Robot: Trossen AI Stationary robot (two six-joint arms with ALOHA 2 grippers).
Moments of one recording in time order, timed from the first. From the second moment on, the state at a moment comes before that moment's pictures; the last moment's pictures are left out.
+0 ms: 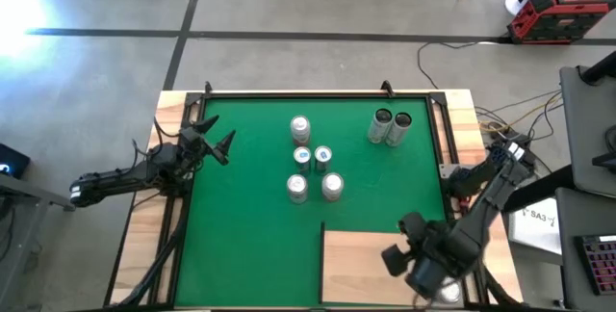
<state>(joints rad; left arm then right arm) 0.18 0.01 0.02 0.11 -0.64 -0.02 0.83 1.65 1.58 -1.40 0.21 1.96</state>
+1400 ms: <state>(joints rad) 0.18 0.02 0.02 0.11 -0.64 -0.02 0.15 1.74 1.58 -0.77 0.06 1.45</state>
